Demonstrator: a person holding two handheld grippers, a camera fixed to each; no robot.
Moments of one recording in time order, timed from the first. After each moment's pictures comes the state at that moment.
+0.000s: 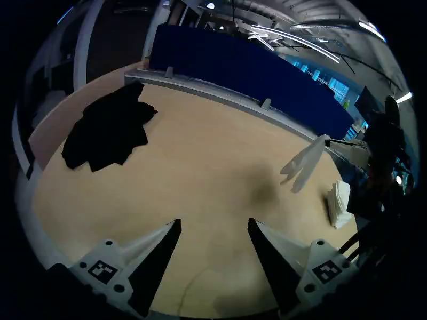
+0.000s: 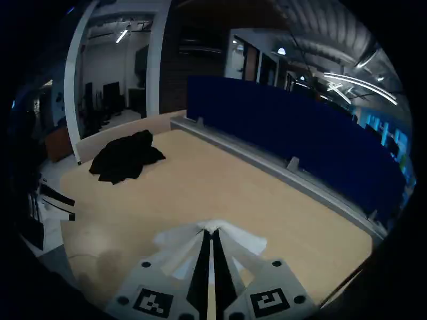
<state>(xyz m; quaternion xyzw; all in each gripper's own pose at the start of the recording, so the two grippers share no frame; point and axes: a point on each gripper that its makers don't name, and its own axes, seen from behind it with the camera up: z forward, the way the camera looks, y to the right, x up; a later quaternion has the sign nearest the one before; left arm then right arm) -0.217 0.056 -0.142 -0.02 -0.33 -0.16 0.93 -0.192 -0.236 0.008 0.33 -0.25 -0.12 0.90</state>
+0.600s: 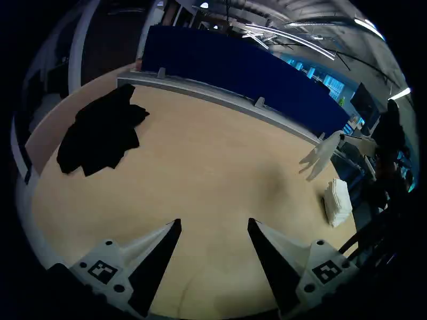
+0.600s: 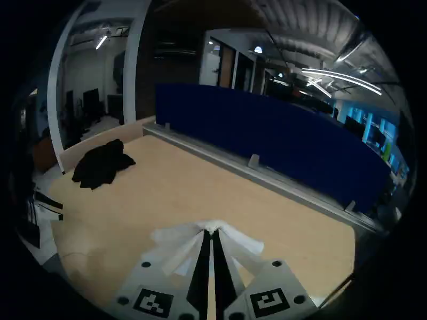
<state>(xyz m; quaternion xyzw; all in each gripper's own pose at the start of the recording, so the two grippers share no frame) -0.211 0.066 -0.129 -0.04 -0.33 -0.16 0.93 -0.158 -0.124 0.043 0.26 -0.25 -0.10 0.93</state>
